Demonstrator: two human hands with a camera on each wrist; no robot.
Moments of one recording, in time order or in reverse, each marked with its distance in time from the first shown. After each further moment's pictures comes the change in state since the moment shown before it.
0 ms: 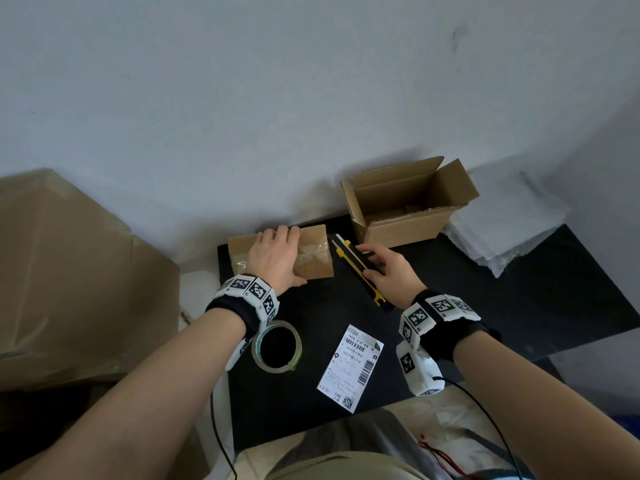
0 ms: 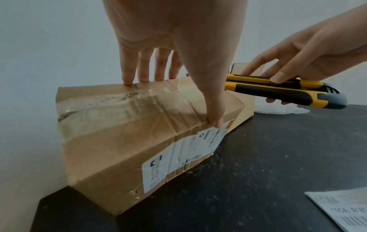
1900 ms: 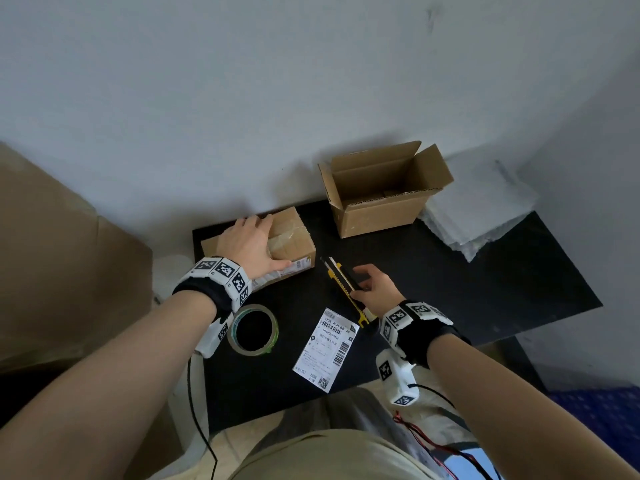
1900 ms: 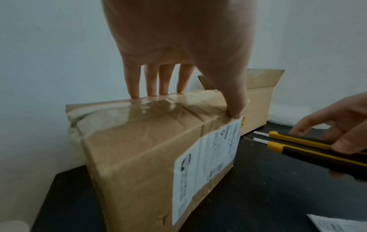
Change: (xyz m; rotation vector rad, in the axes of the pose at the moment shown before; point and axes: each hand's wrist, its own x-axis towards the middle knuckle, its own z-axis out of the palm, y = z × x) left_hand -0.001 -0.006 0.005 -0.116 -0.039 -0.043; right_hand -0.021 0.048 0.013 -0.011 -0.079 0.289
